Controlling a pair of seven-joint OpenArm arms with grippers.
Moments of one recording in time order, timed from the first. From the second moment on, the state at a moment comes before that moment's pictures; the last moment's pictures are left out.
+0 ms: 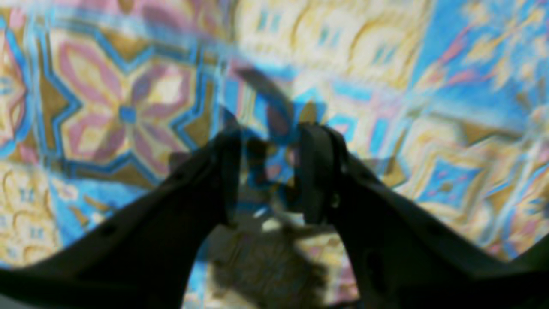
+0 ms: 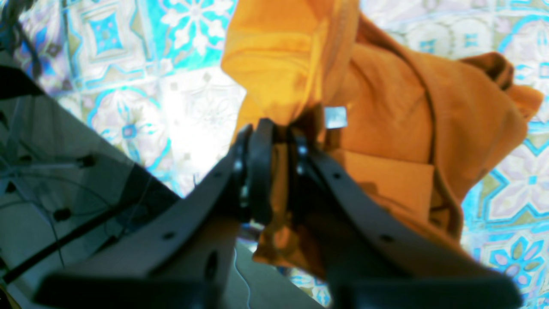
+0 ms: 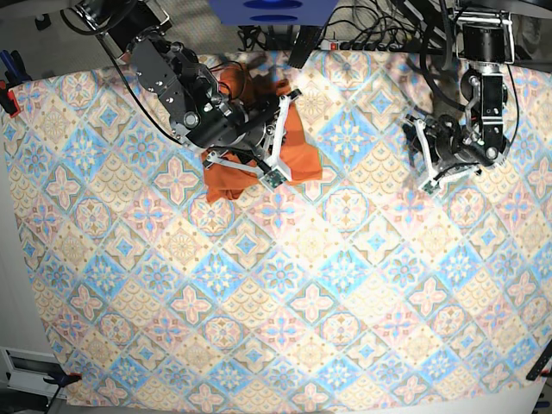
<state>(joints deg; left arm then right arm) 5.7 -22.2 -6.5 81.3 -11.1 -40.5 57.9 -2.2 12.3 -35.9 109.9 19.2 0.5 -72.6</state>
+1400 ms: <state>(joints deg) 8.1 -21.9 -19.4 81.2 -3.1 -40.9 57.6 -7.1 13.3 -20.0 108.7 15.7 -17.8 -77.0</state>
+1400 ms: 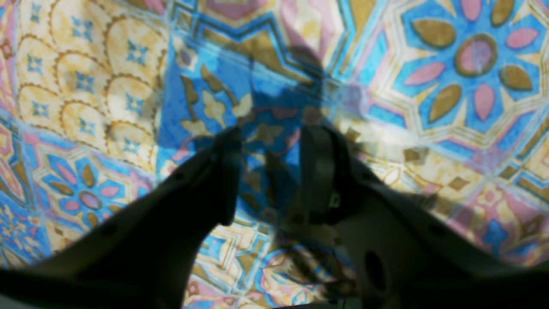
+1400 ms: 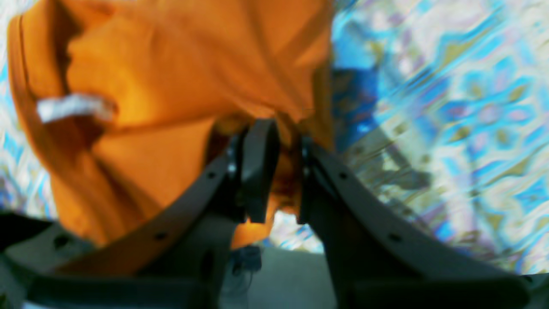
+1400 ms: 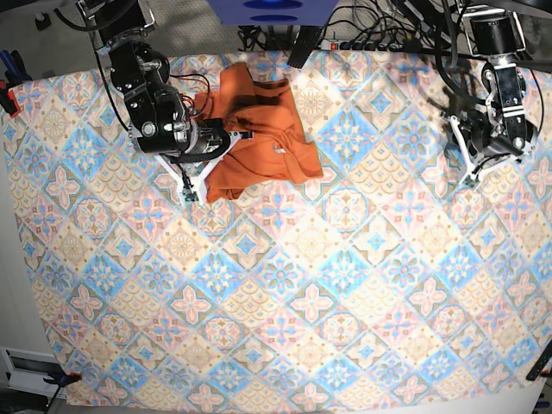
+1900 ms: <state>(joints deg) 8.1 -21.8 -19.4 81.2 -3.1 -40.9 57.6 -6.6 13.6 -31.3 108.6 27.2 -17.4 -76.6</state>
